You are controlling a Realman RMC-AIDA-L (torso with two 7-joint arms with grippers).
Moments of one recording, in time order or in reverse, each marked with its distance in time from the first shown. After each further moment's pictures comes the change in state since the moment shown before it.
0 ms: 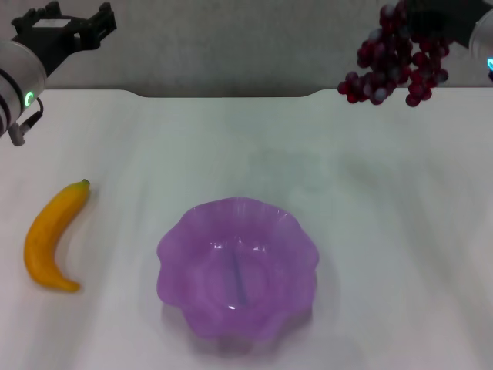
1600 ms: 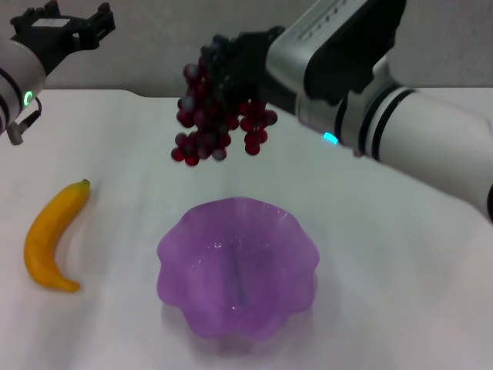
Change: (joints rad) left arm -0.003 0.003 -0.002 -0.002 0.008 -0.004 0.004; right arm -0.023 0.000 -0.583 -0.249 -0.174 -0.088 0.274
